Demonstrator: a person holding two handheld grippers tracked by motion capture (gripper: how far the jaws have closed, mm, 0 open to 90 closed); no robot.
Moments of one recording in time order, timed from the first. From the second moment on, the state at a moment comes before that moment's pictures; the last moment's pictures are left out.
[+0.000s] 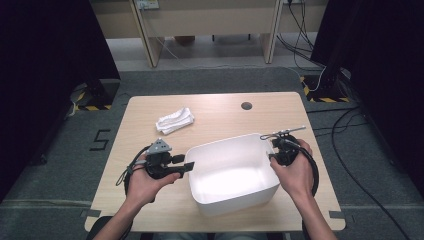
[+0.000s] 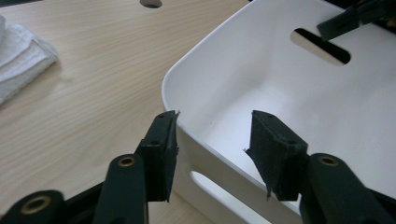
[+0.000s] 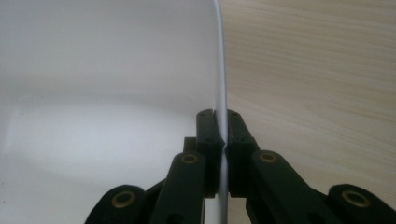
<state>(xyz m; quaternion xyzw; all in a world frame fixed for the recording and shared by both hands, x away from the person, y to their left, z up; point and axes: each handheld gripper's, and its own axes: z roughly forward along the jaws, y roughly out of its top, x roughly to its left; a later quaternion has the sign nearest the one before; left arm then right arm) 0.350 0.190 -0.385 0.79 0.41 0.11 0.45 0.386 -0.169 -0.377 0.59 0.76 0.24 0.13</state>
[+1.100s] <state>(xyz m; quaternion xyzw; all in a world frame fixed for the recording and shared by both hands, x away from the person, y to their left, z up) 0.451 0.175 -0.396 0.82 0.42 0.14 0.35 0.406 -0.153 -0.383 0.64 0.71 0.27 0.14</state>
